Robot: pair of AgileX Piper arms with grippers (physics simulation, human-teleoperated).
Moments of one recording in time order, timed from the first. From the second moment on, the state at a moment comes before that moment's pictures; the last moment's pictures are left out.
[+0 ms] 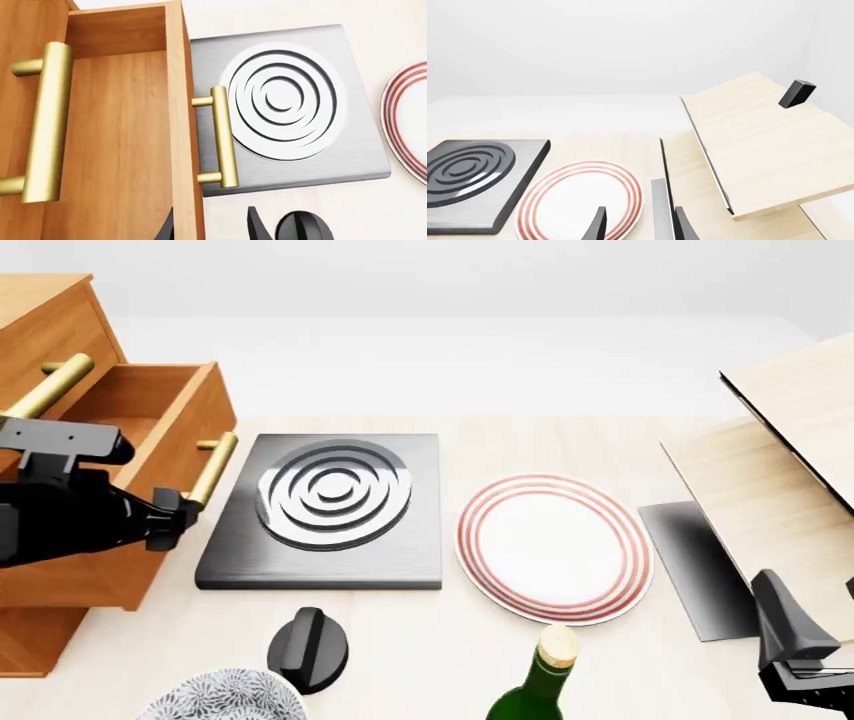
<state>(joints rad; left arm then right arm) -0.08 1.07 -0.65 0.40 0.03 -0.01 0.07 0.00 -0.03 0.00</state>
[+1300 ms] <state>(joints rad) -0.19 1.08 -0.68 0.41 0.02 -0.01 0.07 0.00 -0.03 0.00</state>
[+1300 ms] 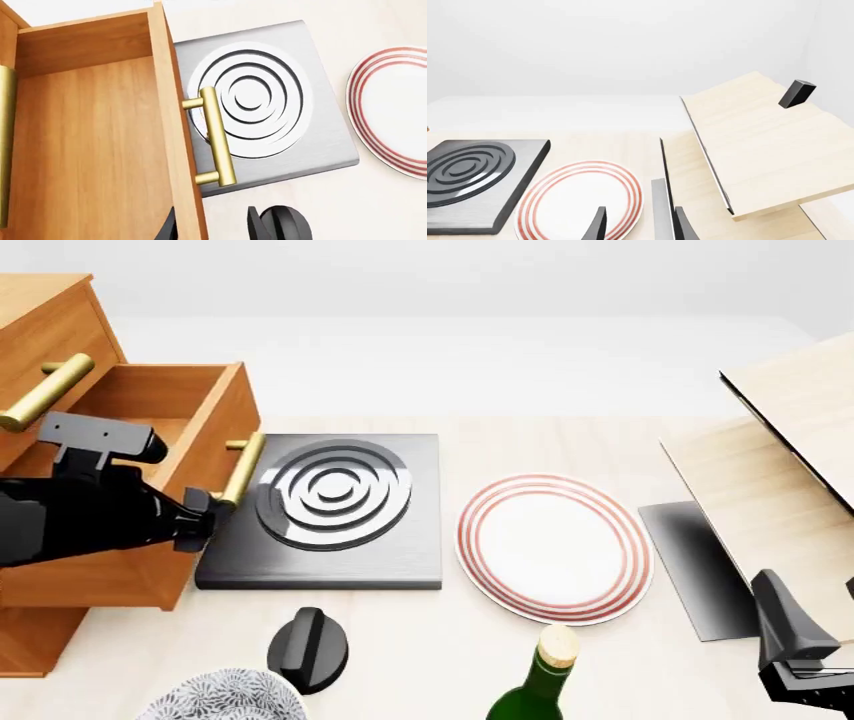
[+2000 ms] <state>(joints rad) -0.27 1.09 -0.69 0.41 0.01 -0.01 0.07 0.00 -0.03 0.00</state>
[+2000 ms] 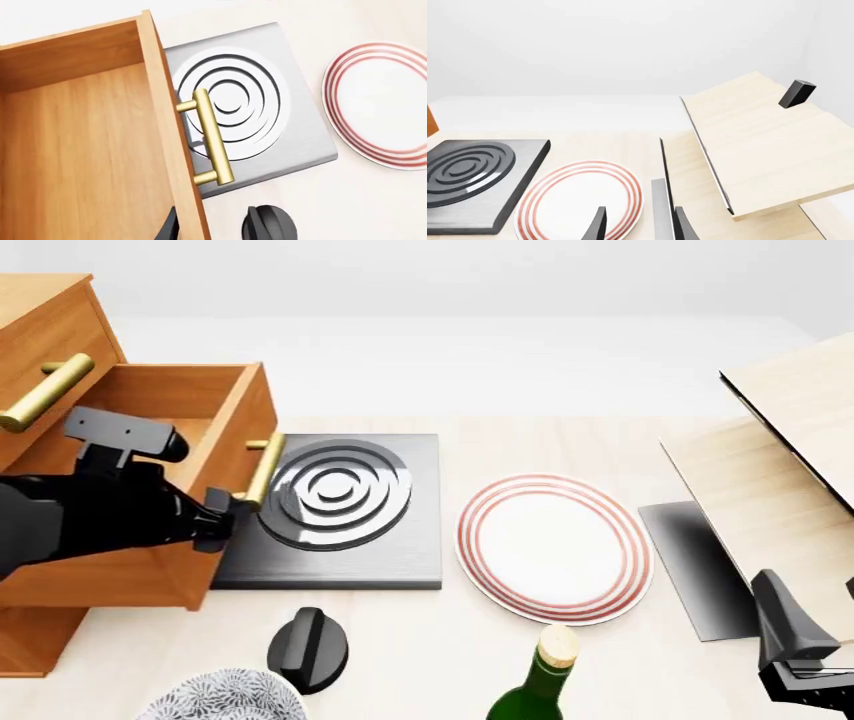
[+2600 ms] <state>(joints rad) -0.33 1.08 -0.71 0.41 0.00 -0.01 0.07 0.00 -0.03 0.00</state>
